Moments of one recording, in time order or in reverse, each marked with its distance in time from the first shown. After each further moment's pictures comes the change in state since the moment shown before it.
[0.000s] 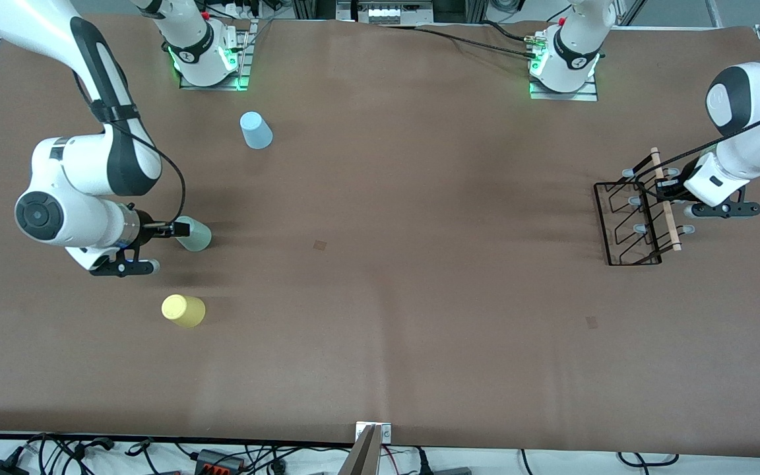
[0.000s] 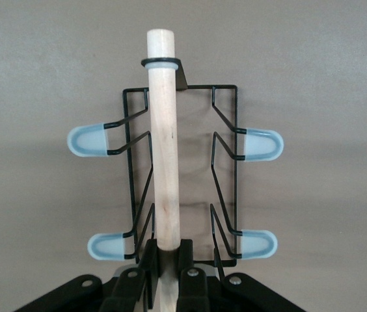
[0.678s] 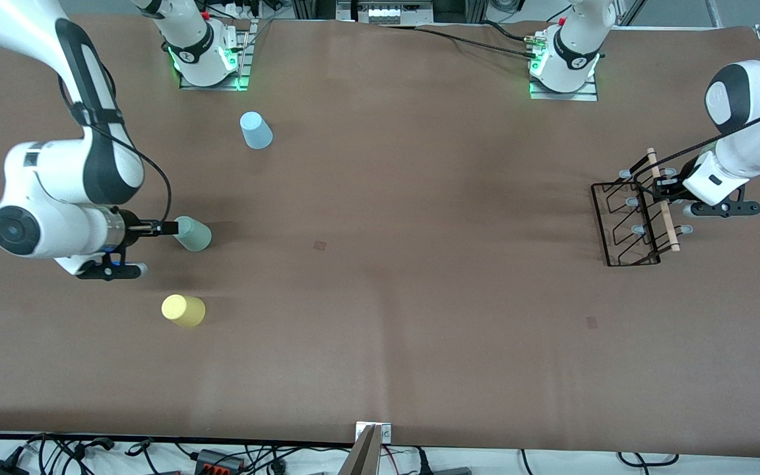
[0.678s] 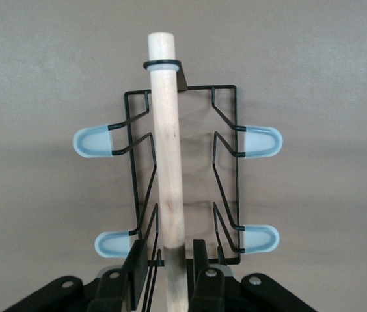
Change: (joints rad) left arm -0.009 -0.008 0.001 0.001 0.001 -0.004 -0.001; right arm -0.014 0.066 0.000 0.177 0.000 -0.227 -0.003
